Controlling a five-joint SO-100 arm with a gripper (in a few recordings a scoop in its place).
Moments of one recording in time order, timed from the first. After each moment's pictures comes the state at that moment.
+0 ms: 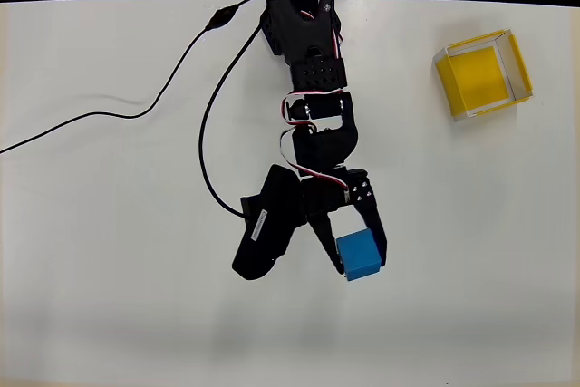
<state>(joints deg) -20.0 126.3 134.4 -4.2 -91.1</state>
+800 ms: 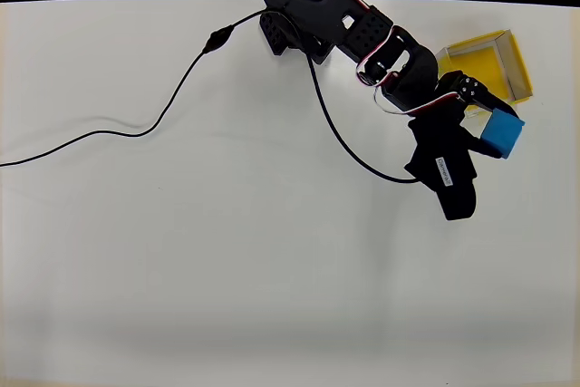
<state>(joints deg) -63.7 132.3 144.1 -4.0 -89.6</state>
